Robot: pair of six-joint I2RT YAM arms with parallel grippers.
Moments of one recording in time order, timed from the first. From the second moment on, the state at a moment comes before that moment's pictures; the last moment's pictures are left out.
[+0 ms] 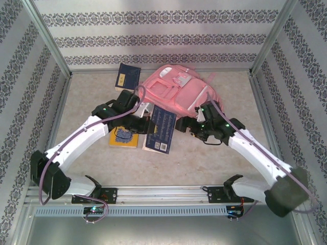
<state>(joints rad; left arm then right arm) -0.55 1.36 1.25 -0.84 0.57 -0.49 0.47 1.13 0.91 -0.61 -0.41 0.80</state>
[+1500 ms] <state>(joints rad) -0.44 1.35 1.27 -0.53 0.81 -0.79 0.38 1.02 0.95 -0.28 -0.80 0.95</state>
